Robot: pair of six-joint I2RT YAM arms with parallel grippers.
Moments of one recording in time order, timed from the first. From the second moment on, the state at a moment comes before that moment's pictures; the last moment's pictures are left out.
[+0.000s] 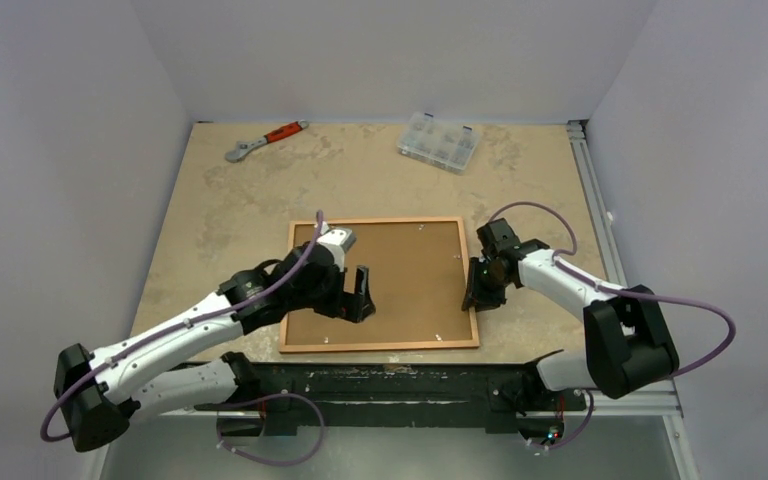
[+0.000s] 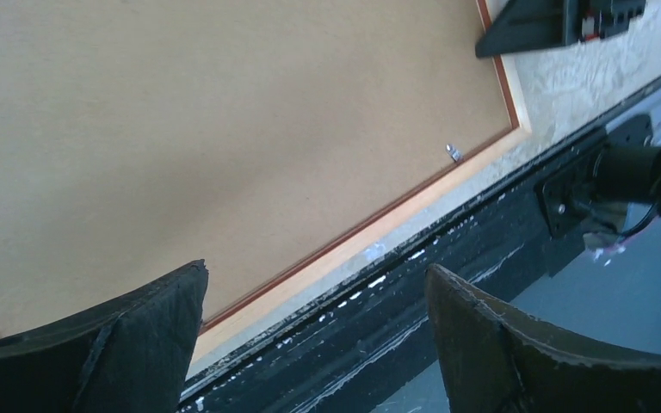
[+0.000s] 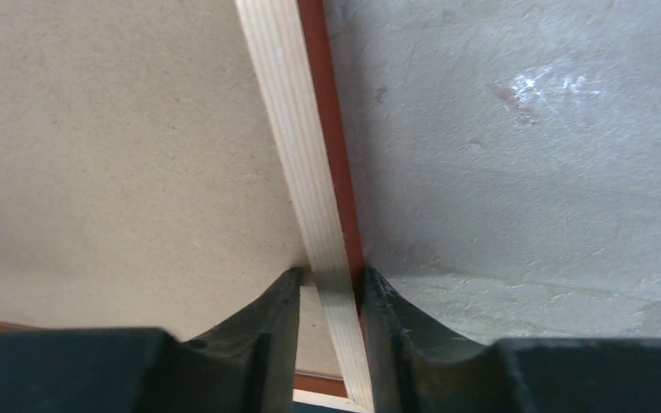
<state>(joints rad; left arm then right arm) -0.86 0.93 0.79 -0.60 0.01 -0.63 0.37 1.37 0.70 -0.65 -0.12 0.54</state>
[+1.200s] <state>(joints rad) -1.55 1.76 1.27 -0.80 -0.93 -0.41 0.37 1.26 1.08 -1.05 -0.22 0.50</state>
